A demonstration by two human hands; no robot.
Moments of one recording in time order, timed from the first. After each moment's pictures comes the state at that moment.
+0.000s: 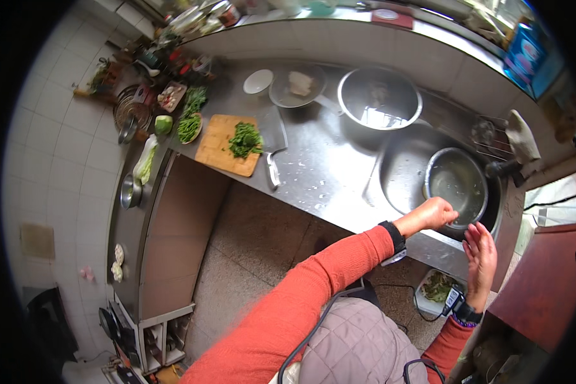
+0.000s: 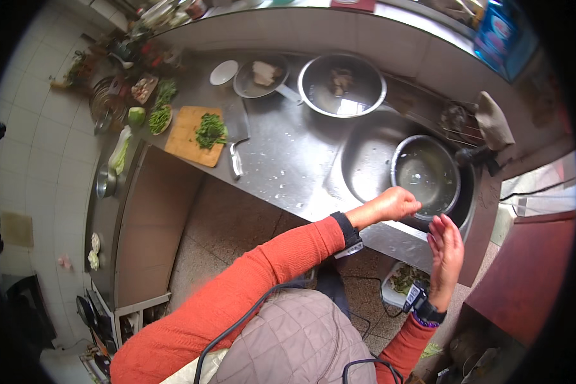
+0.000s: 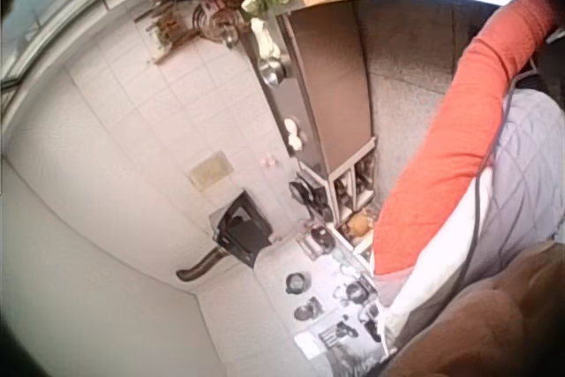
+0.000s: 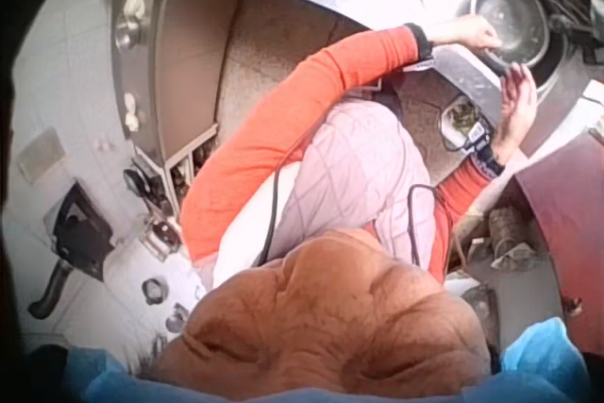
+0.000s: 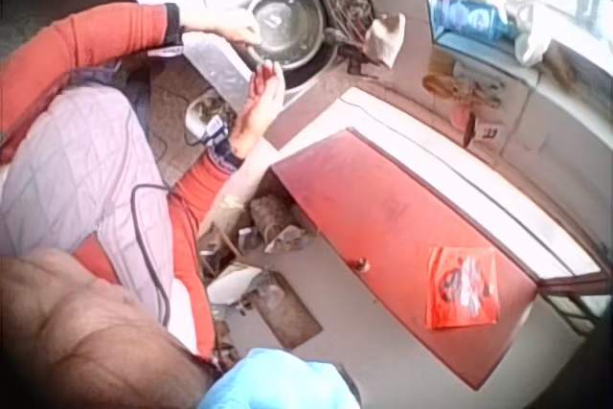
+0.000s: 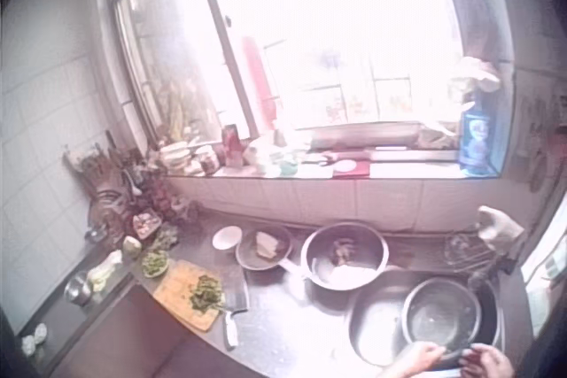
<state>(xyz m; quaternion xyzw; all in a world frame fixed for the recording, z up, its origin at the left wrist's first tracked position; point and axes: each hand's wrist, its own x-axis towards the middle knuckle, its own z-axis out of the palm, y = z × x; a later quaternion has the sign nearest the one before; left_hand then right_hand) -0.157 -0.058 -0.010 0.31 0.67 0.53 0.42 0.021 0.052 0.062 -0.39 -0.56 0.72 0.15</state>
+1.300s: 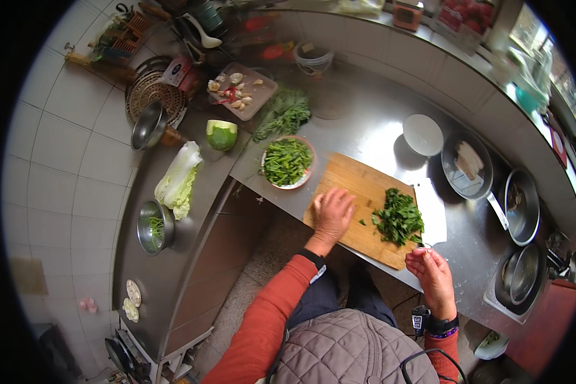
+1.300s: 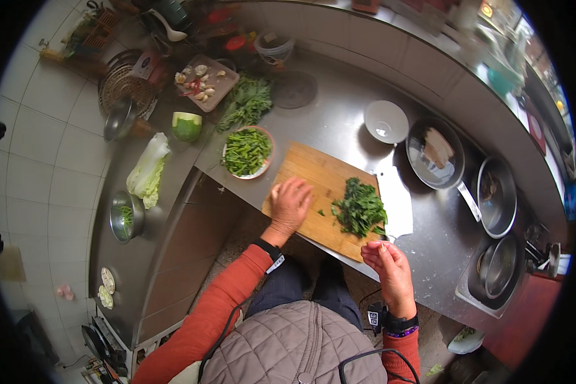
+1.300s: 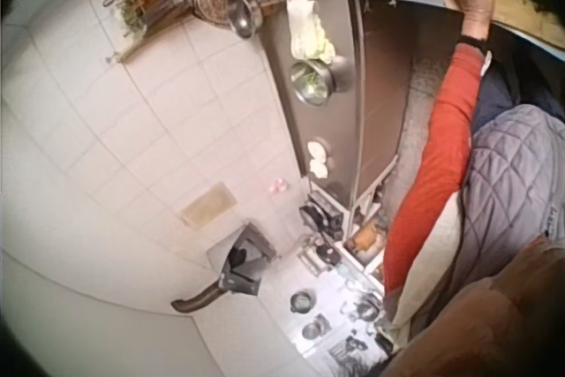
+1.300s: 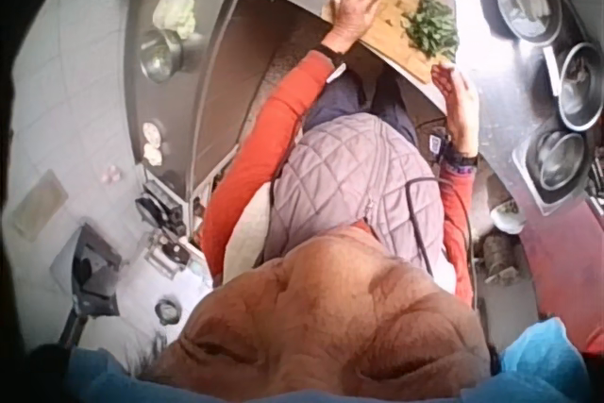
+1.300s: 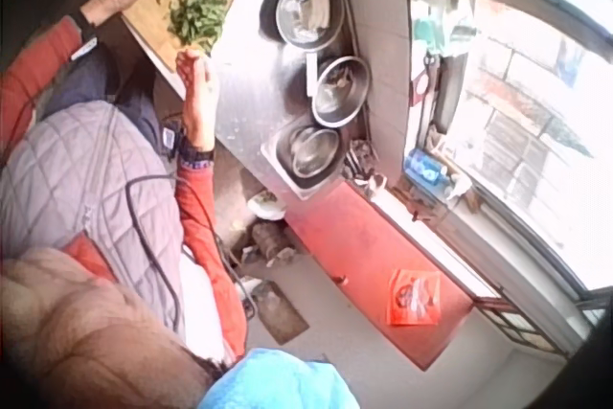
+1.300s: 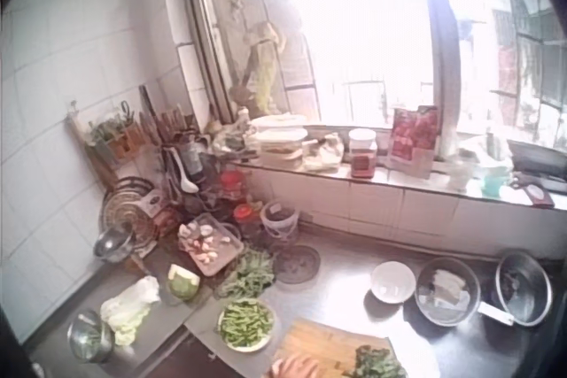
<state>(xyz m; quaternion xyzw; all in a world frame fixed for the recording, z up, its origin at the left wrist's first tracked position) -0.525 -0.664 -0.060 0.21 0.93 0.29 -0.10 -0.366 -0.420 0.065 -0.25 -0.50 0.82 -0.10</state>
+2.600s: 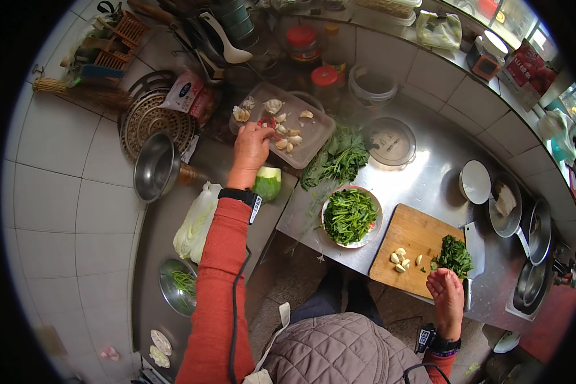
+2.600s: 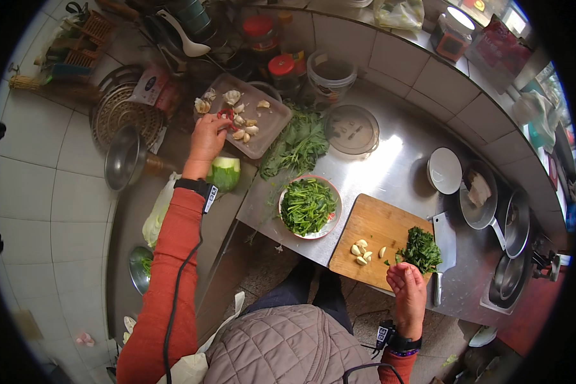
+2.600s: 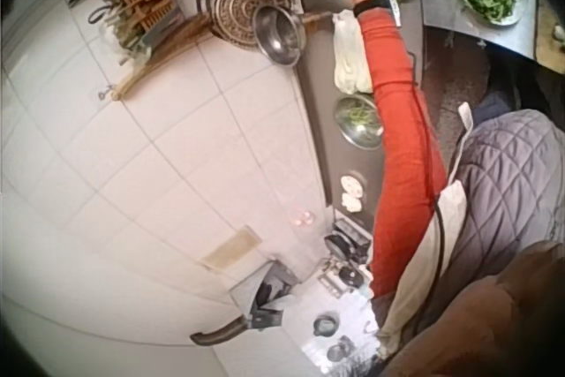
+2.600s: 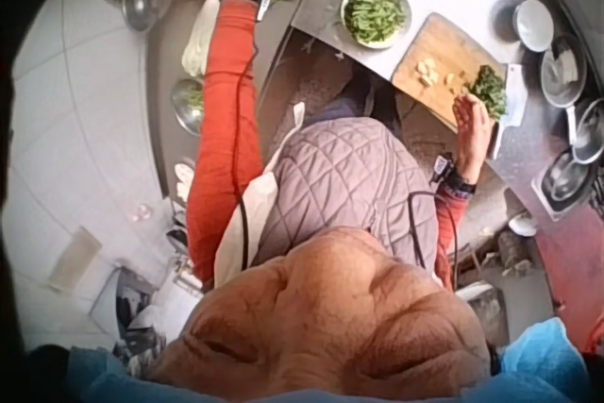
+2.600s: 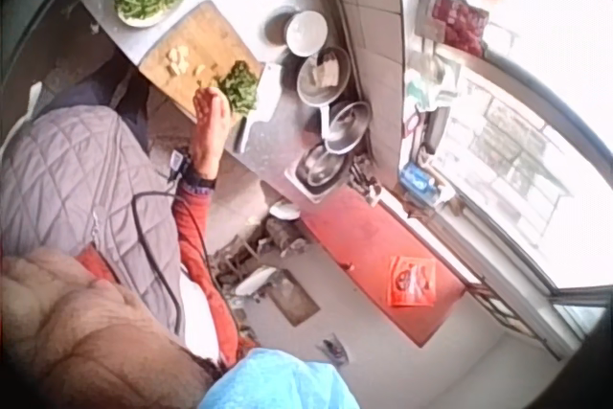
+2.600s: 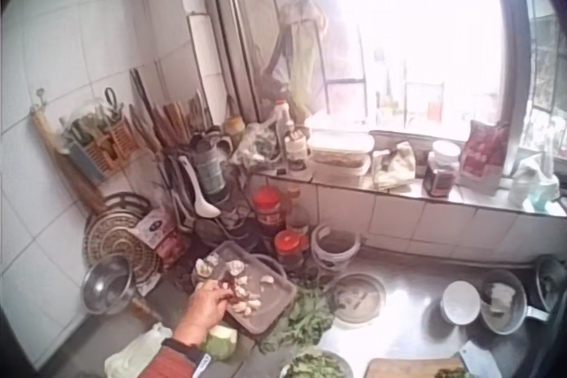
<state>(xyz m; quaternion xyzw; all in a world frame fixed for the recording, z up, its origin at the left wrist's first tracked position) -0.887 -0.945 0.031 0.21 0.95 0.18 -0.14 -0.463 -0.557 0.066 -0.37 -0.46 0.81 0.03</state>
